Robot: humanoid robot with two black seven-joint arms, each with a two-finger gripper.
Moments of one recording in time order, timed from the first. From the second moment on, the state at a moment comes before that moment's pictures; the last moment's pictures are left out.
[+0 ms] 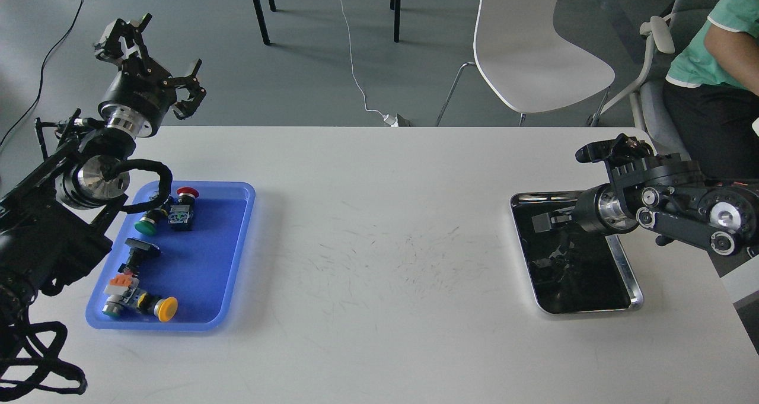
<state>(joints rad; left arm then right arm) -0.76 0.36 -0.93 -0.66 0.05 -0.32 -0.26 1.18 -0.56 -0.31 1.00 -1.14 0.42 -0.07</state>
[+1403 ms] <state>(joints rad) -0.76 0.36 -0.93 -0.66 0.06 -0.32 -0.26 1.30 -0.58 -0.34 1.09 -1.12 0.42 -0.06</state>
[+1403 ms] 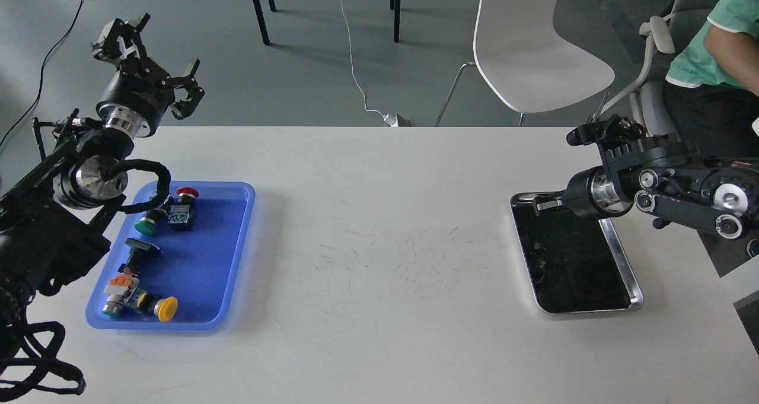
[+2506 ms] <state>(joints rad) -0.77 0.37 -0.93 -0.66 0.06 -0.32 -0.26 1.29 0.00 -0.30 0.94 -0.66 0.21 -0.03</state>
